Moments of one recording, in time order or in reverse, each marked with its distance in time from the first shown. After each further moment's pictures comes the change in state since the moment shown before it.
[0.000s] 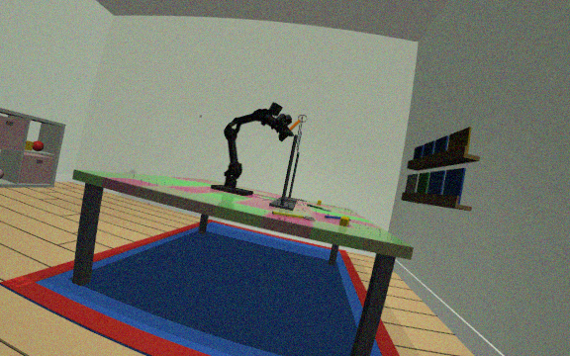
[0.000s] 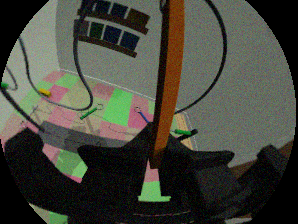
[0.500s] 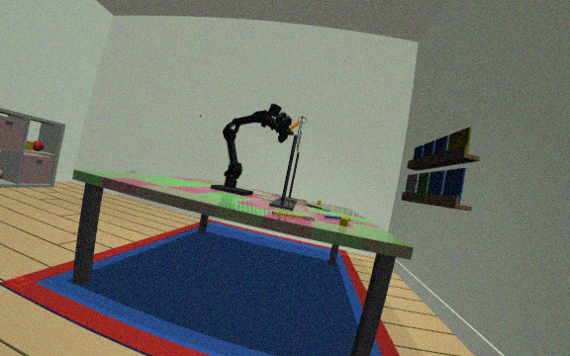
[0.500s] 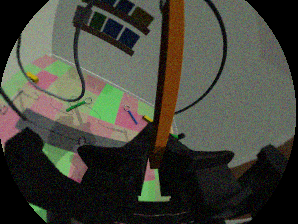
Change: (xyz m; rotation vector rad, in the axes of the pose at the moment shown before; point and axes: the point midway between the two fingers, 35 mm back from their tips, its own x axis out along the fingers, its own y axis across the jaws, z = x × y) arm 0.001 -0.007 0.001 -0.165 -0.023 -0.094
